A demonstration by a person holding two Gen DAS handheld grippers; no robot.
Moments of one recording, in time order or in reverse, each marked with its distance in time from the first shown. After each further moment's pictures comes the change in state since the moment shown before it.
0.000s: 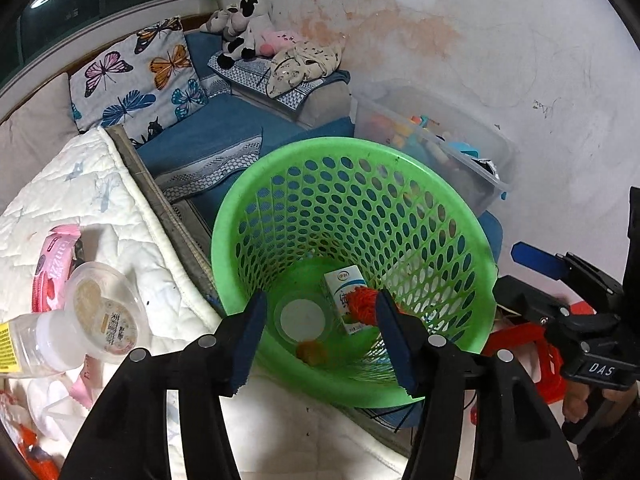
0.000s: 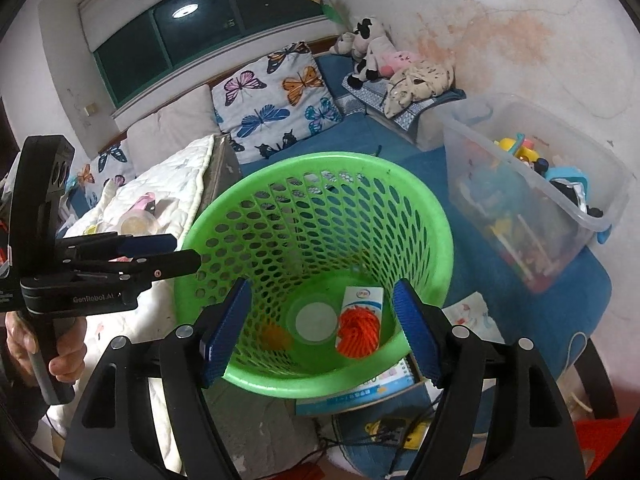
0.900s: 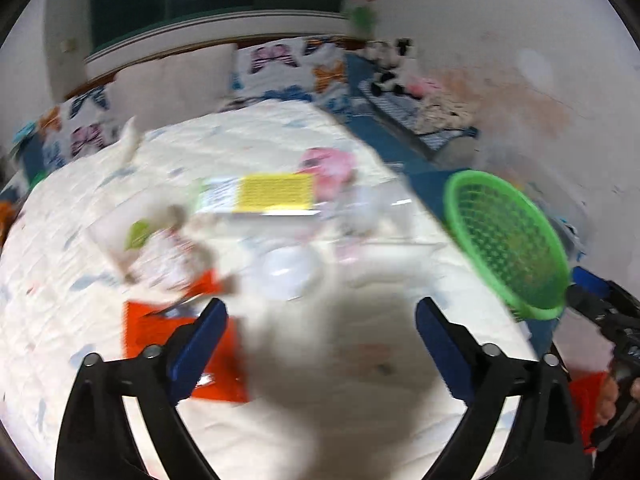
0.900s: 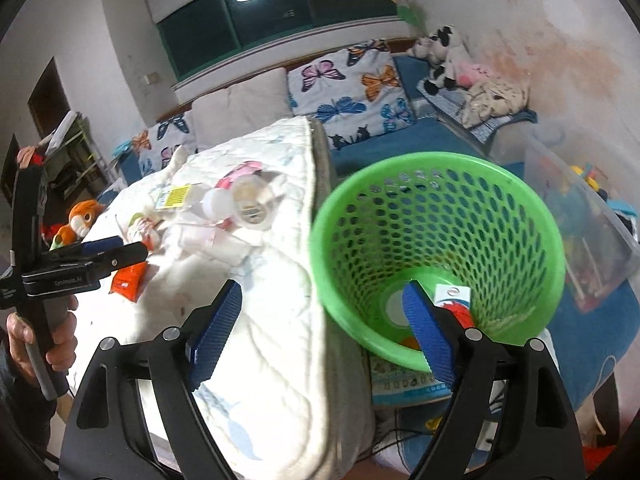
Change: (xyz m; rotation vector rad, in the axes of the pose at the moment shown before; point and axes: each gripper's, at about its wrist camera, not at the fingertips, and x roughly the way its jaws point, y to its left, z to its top) left arm -0.134 0.131 -0.123 -0.329 -0.129 0.341; right arm -0.007 0.114 -0.019 -0.156 0.015 0.164
